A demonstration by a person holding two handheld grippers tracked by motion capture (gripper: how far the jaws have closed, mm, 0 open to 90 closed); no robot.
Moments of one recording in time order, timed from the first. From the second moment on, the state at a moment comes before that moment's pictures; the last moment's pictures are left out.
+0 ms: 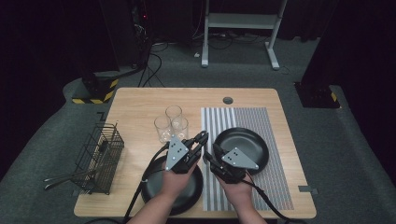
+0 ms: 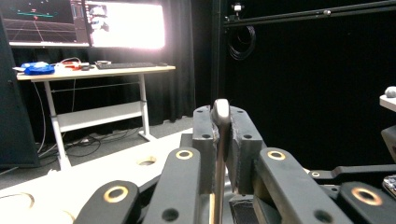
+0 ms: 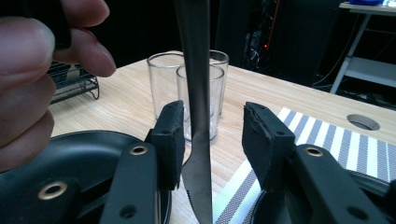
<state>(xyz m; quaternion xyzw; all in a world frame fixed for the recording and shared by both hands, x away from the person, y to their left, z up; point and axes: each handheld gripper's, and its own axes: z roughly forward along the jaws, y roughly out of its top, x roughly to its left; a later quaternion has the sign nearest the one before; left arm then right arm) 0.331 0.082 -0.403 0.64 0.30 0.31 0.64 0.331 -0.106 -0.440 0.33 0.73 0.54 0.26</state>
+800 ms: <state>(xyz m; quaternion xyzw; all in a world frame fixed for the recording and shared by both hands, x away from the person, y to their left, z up) 0.332 0.088 -0.408 0.64 0.31 0.29 0.64 0.333 -0.098 -0.448 0.33 0.73 0.55 0.24</state>
